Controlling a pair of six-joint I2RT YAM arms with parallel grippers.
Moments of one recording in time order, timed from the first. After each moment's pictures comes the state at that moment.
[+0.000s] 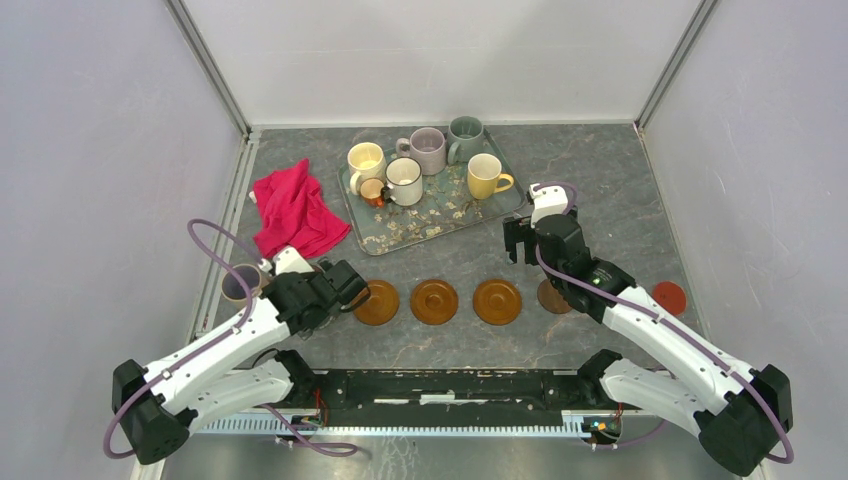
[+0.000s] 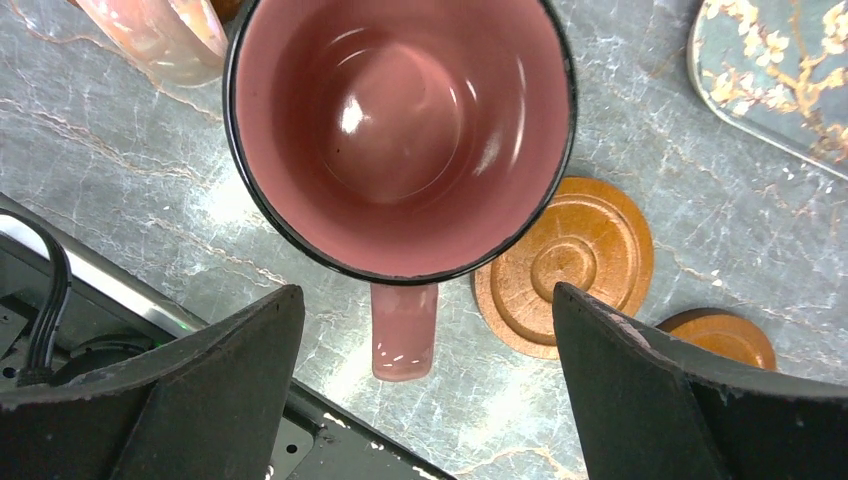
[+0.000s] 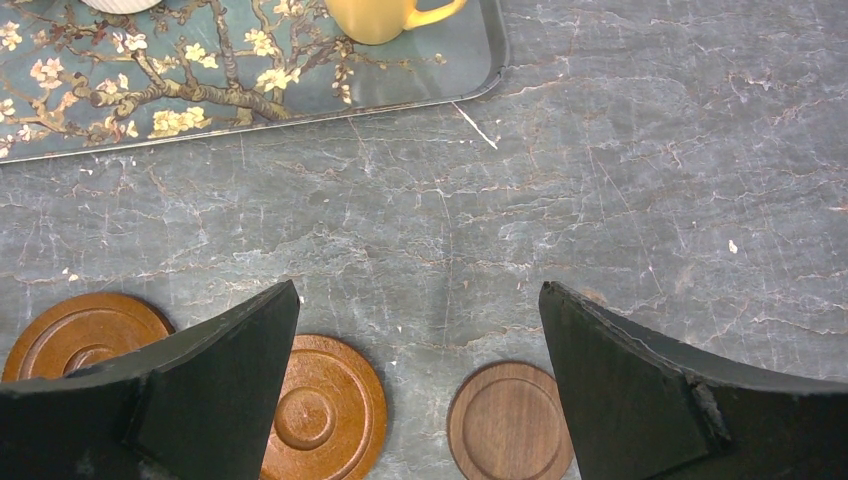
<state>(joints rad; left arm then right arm) -0.82 0.90 0.73 -1.21 -0.65 -1.52 0.64 0.96 0.73 -0.30 0.44 0.18</state>
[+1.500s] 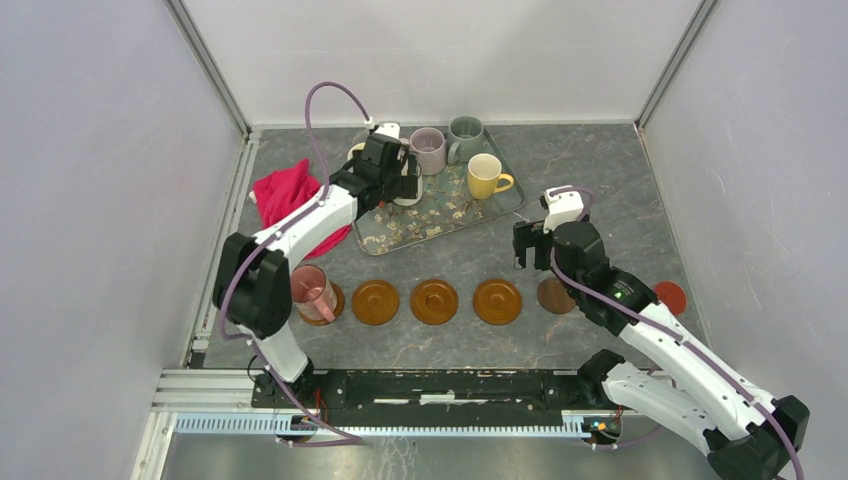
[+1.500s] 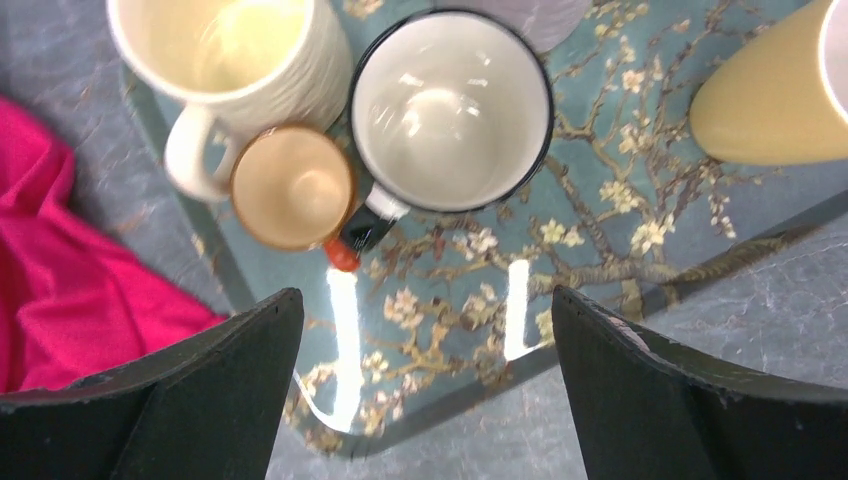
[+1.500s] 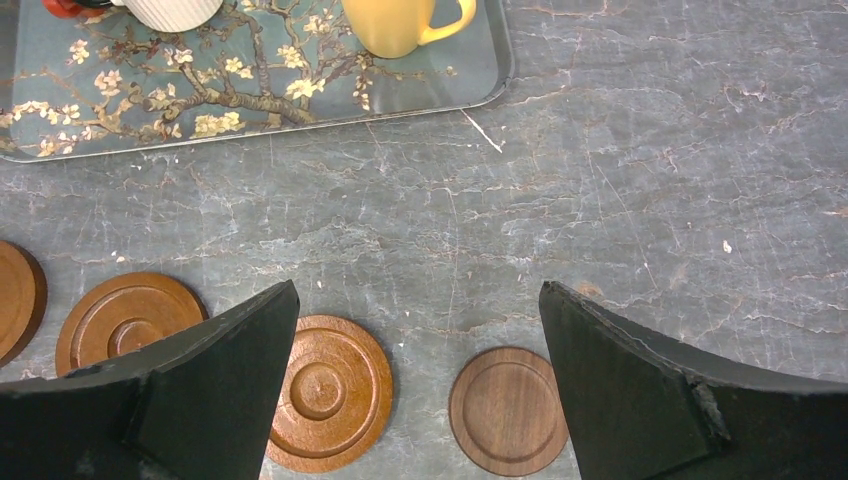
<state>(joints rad) -0.51 1.69 1.34 -0.35 -0.30 -0.30 0.64 0.82 0.74 -0.38 0.40 0.18</state>
